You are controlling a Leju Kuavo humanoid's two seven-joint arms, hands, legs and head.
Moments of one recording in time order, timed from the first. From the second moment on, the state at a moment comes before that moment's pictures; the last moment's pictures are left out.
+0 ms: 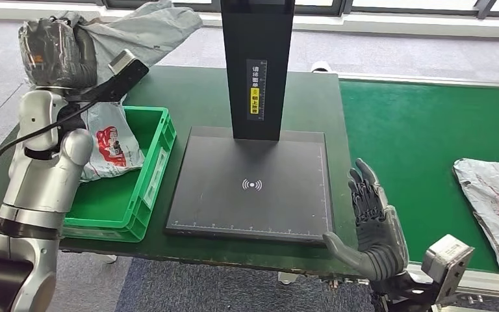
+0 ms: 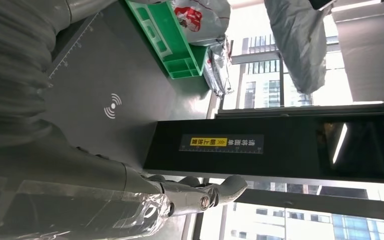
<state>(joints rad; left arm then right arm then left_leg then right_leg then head) -0.79 0.23 -0.19 -1.25 -1.12 0.20 0.16 0.17 -0.05 0.25 -1.97 -0.19 0.09 -0.29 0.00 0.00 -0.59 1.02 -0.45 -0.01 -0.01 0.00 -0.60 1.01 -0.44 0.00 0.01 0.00</state>
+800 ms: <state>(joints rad) -0.78 0.31 -0.13 -0.67 -1.20 -0.26 0.13 0.15 -0.06 0.25 -1.93 -0.21 0.23 -0.26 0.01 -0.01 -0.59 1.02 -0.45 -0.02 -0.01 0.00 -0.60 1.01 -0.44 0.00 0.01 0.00</state>
